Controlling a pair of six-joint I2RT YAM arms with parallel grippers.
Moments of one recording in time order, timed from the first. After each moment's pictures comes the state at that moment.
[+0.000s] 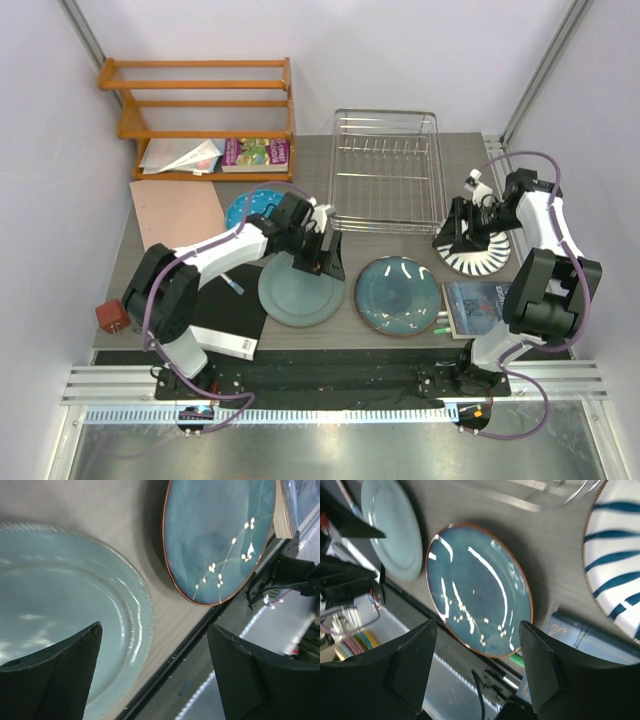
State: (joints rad) left arm -0.64 1.67 1.18 -0.44 0.52 -0.35; right arm -0.29 1.61 1.29 -1.09 -0.74 -0.24
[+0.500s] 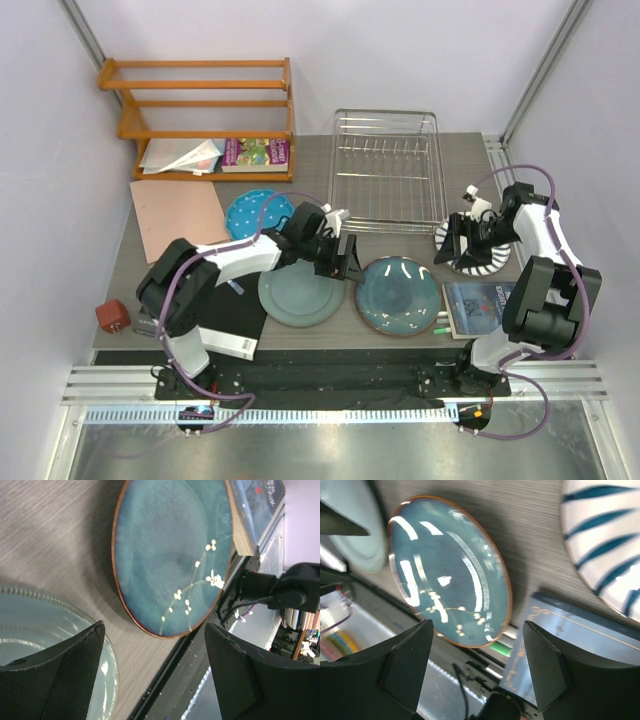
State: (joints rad) left arm -0.72 1.74 1.04 -0.07 0.61 -0.58; right arm -0.30 1.54 1.15 -1.11 -0.67 -0.33
